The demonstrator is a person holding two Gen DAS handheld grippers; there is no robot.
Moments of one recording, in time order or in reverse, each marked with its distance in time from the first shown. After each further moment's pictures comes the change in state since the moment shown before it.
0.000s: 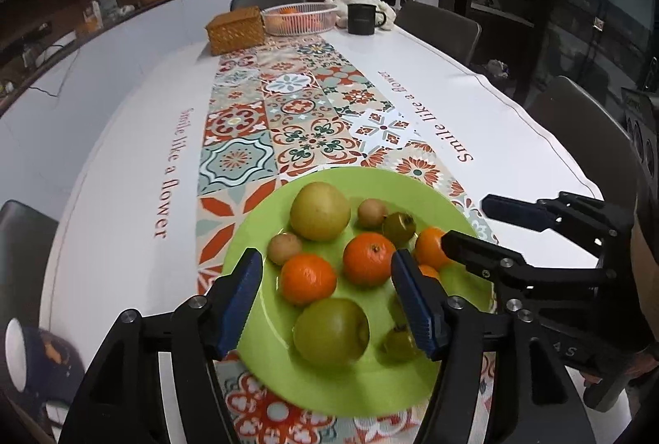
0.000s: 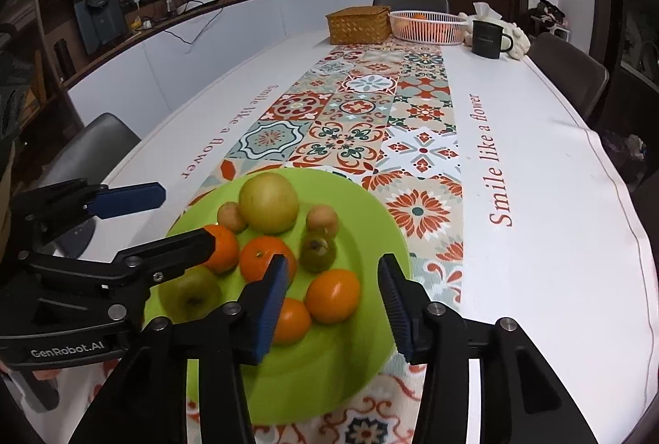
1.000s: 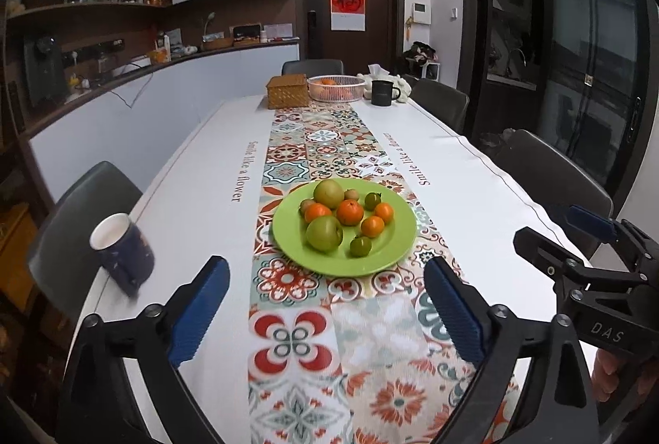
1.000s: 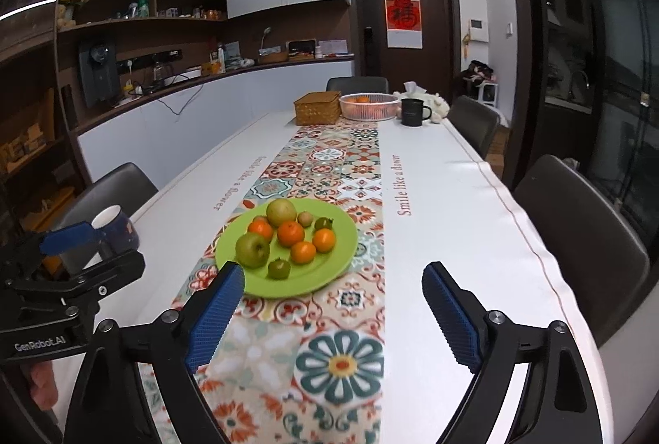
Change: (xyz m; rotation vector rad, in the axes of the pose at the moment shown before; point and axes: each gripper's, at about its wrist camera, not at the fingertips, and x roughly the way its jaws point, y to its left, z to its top) left arm -0.199 -0.040 -0.119 -0.115 -0.257 0.102; right arm -0.215 0.053 -0.101 0.057 -0.280 -0.189
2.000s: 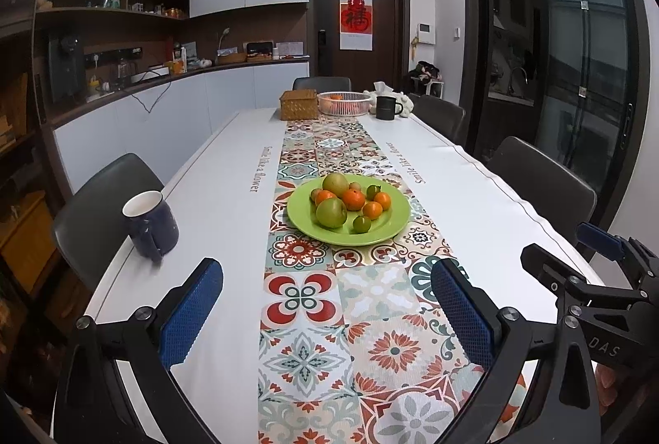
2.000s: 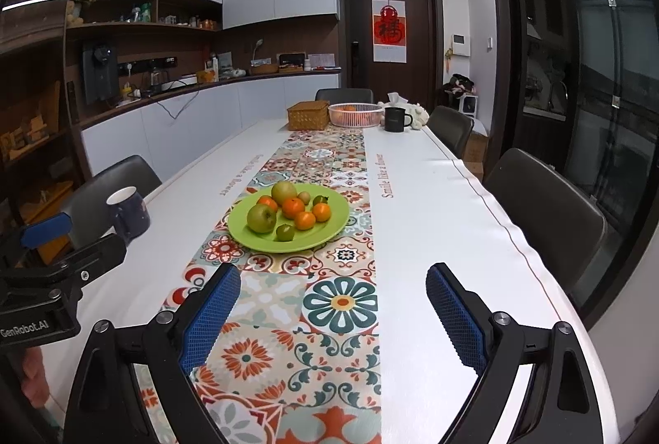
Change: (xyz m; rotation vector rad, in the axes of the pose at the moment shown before) left arm -0.064 0.005 -0.053 -0.027 -0.072 0.018; right arm -0.069 0.020 -0.053 -0.001 -0.048 -0.048
